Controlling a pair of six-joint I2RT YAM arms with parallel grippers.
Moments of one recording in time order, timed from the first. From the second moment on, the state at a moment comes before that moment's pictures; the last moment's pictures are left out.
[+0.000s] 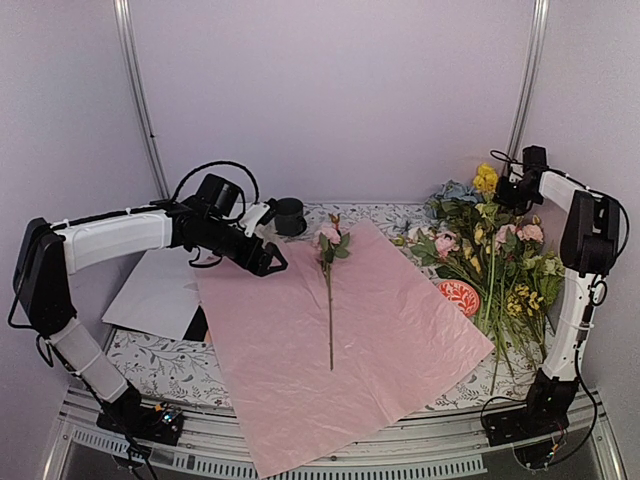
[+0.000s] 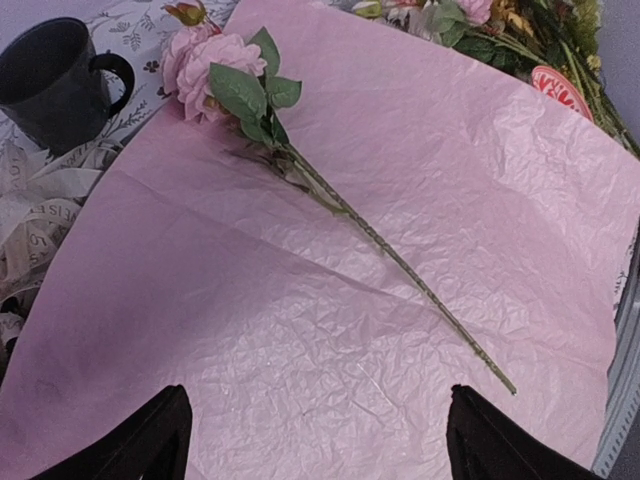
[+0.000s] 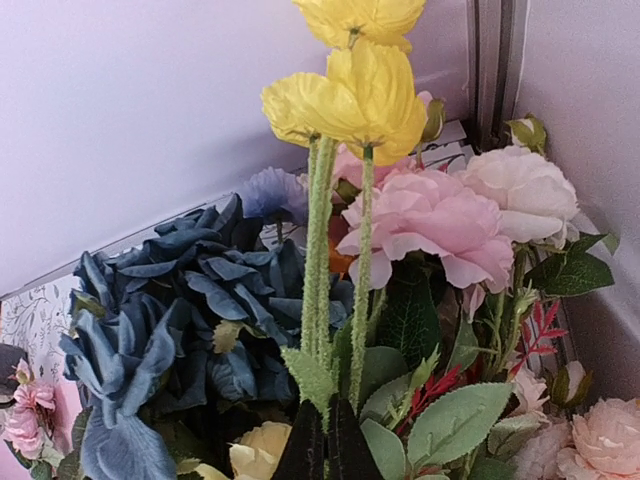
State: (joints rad) left arm -0.54 1.62 1.21 -0.44 0.31 0.04; right arm -0.18 2.17 1.90 -0.50 -0.26 0.21
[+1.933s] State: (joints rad) left arm -0.88 1.64 1.28 0.32 0.05 -0.25; right arm 0.75 1.61 1.28 0.68 -0.35 1.15
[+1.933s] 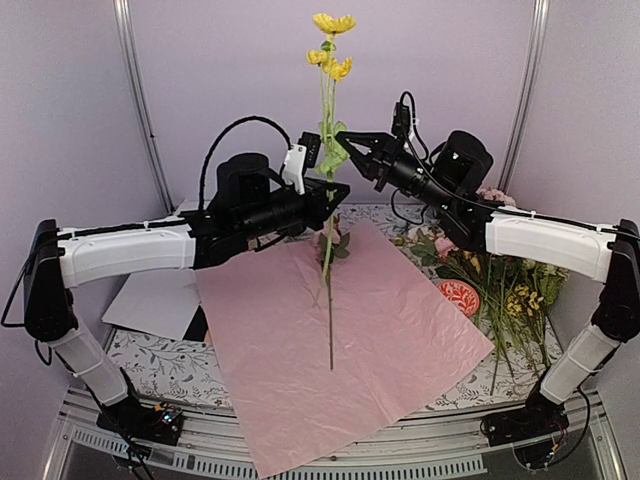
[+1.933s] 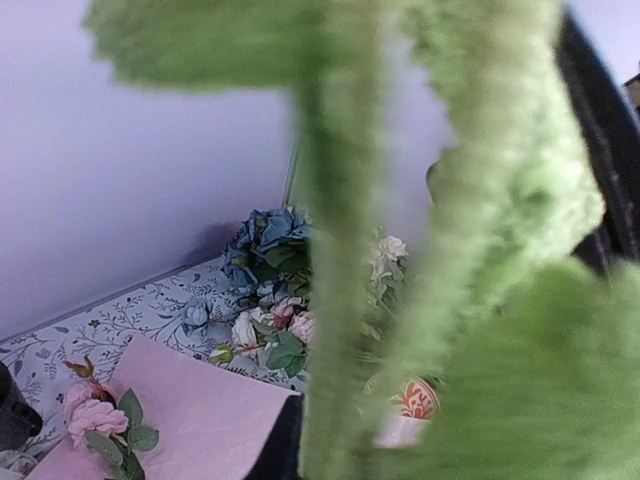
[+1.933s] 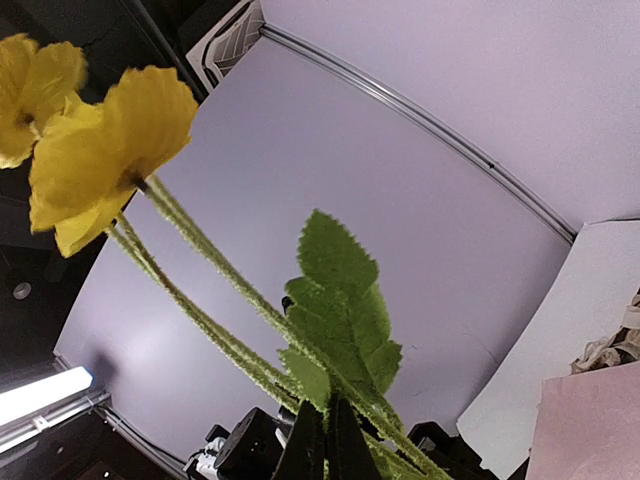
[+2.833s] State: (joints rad) left arm -0.70 1.89 1.21 0.08 0.39 -0.73; right arm 0.11 1.43 1.31 -0.35 -0.09 0.45
